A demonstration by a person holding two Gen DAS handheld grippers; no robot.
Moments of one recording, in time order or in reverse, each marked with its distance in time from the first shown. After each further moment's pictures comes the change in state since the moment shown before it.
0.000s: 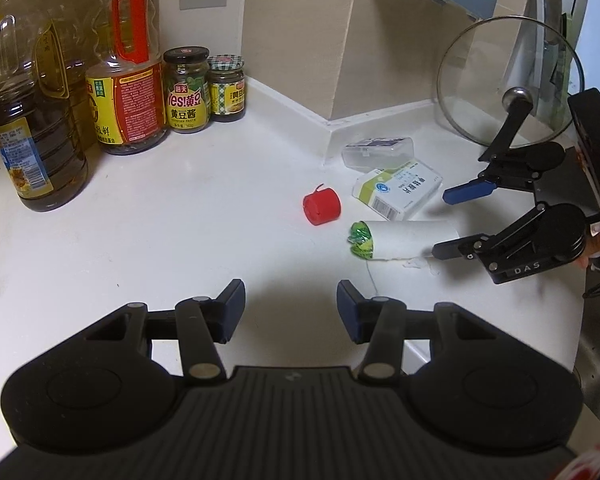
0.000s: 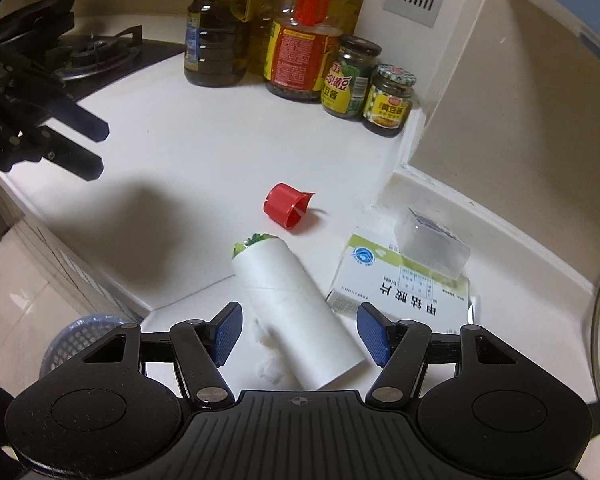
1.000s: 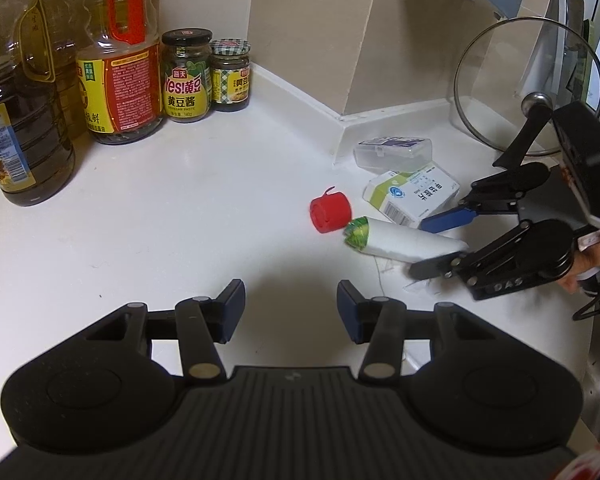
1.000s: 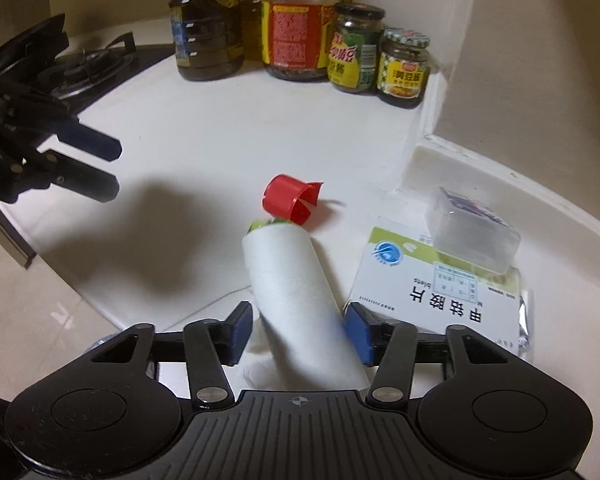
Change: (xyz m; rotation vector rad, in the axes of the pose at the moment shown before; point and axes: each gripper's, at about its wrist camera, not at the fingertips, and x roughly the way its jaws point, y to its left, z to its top) left arm 0.034 0.006 0.013 -0.039 0.030 -0.010; right arm 0.044 -0.019 0.008 0.116 0.037 0.126
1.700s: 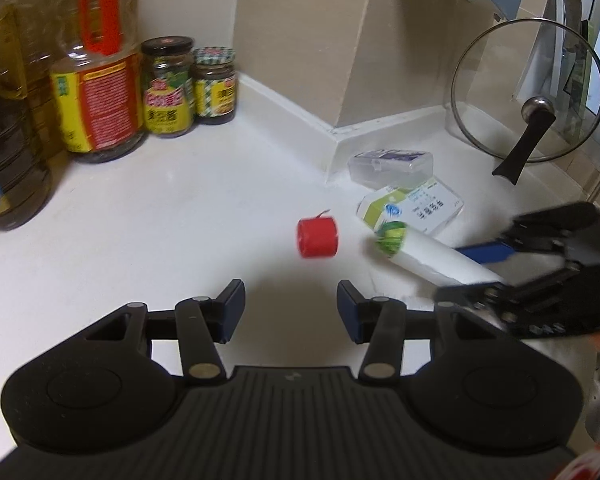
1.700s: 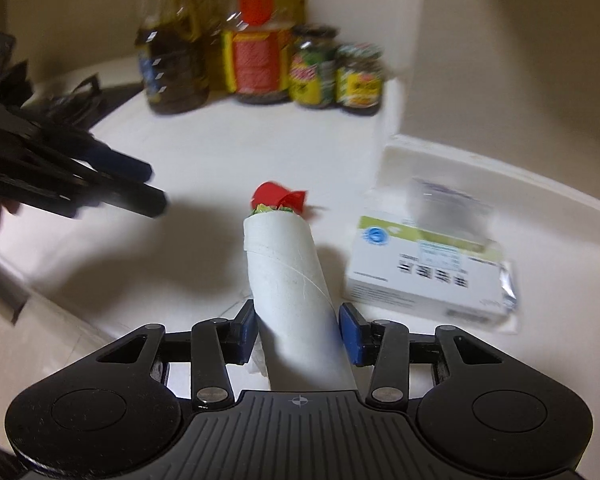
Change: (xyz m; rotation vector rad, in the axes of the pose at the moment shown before) left arm 0.033 -0.007 0.018 0.025 -0.033 -0.020; right arm -0.040 0.018 -0.023 0.207 -0.114 -0.128
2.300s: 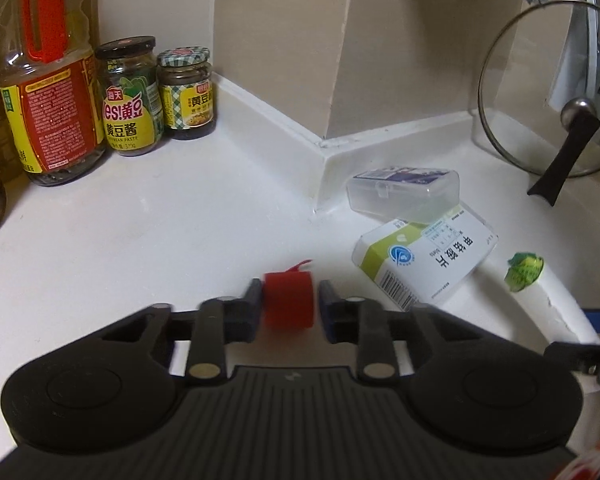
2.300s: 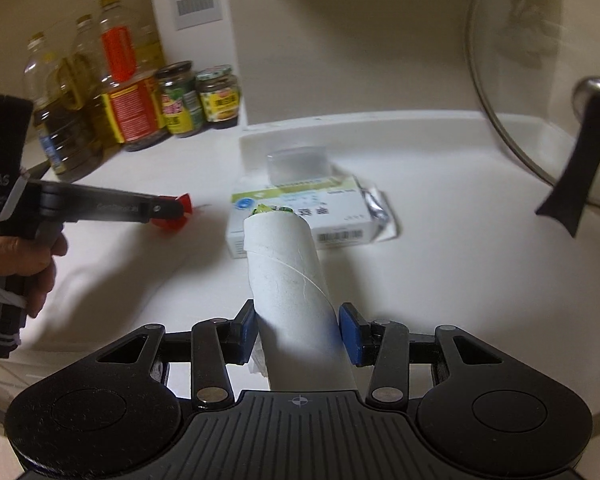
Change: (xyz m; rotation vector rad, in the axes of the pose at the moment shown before) left arm 0.076 -0.035 0.019 -0.002 -0.044 0.078; right arm -0.050 -0.035 -0.043 0.319 -0.065 -0.182
